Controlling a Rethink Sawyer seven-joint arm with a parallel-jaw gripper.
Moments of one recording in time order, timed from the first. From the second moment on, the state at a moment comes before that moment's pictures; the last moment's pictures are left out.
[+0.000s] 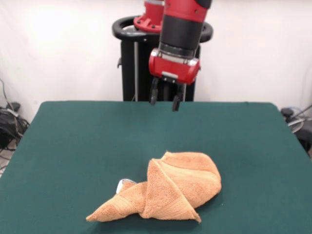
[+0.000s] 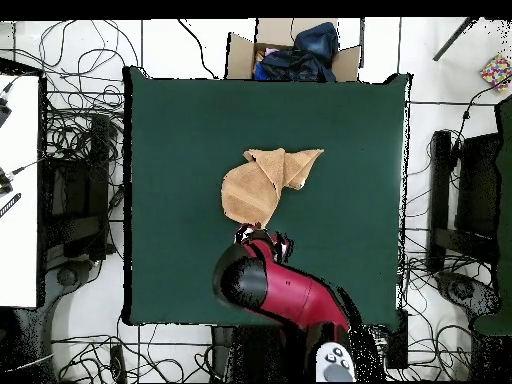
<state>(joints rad) -0.14 -0.78 -0.17 2.07 0.11 0.04 1.74</state>
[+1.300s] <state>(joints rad) -0.30 -0.43 0.05 2.05 0.13 -0.41 1.74</state>
